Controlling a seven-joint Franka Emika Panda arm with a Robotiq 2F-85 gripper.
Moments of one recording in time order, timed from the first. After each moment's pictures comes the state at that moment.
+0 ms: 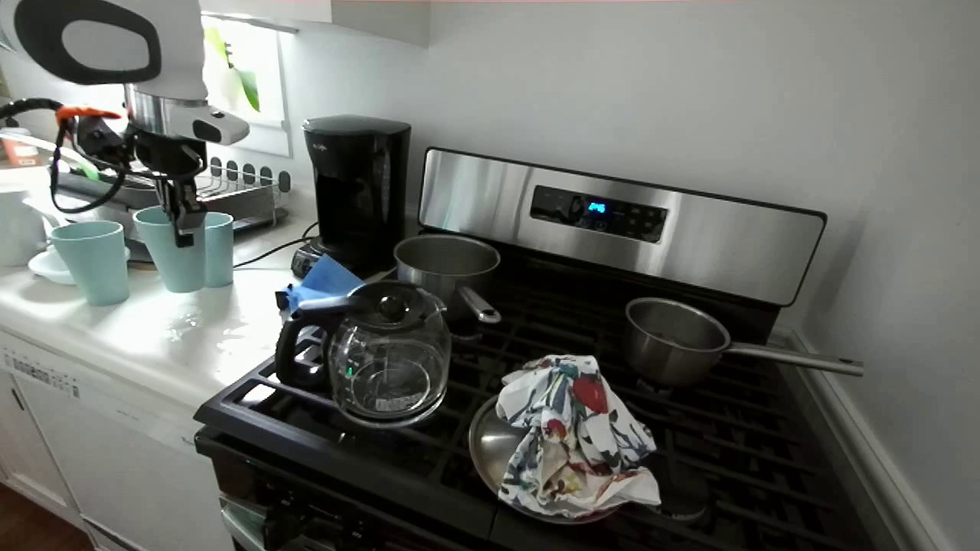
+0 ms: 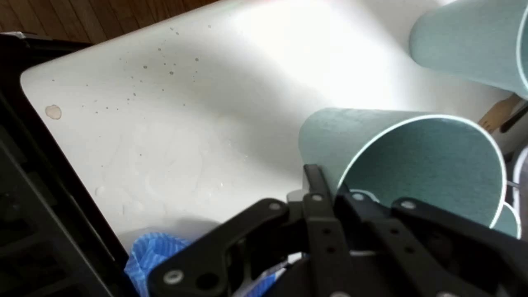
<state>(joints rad) 0.08 -0.26 0.04 -2.42 0.21 2.18 0.18</state>
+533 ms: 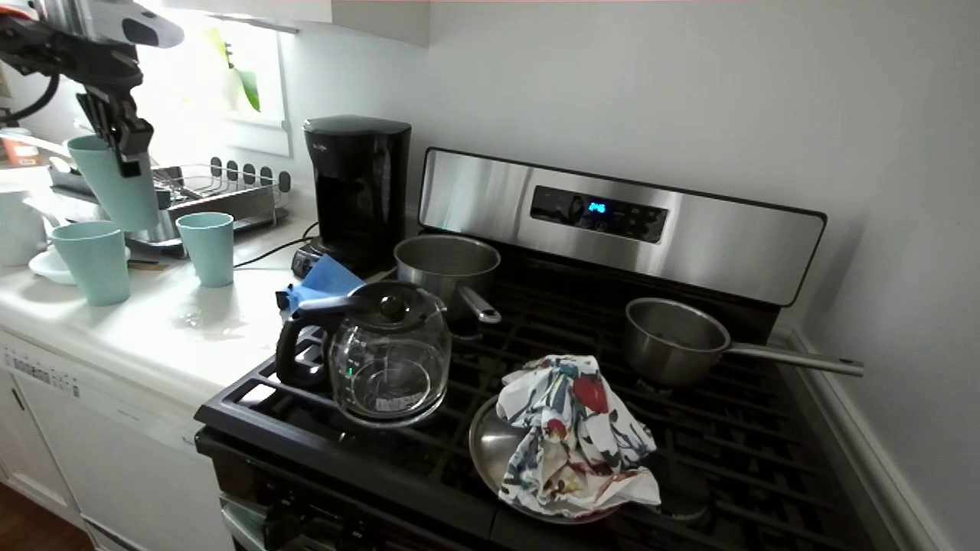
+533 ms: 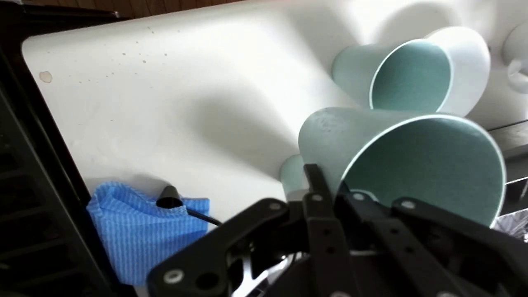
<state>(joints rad) 0.14 -0.47 0.08 -2.37 0.23 2.01 0.14</state>
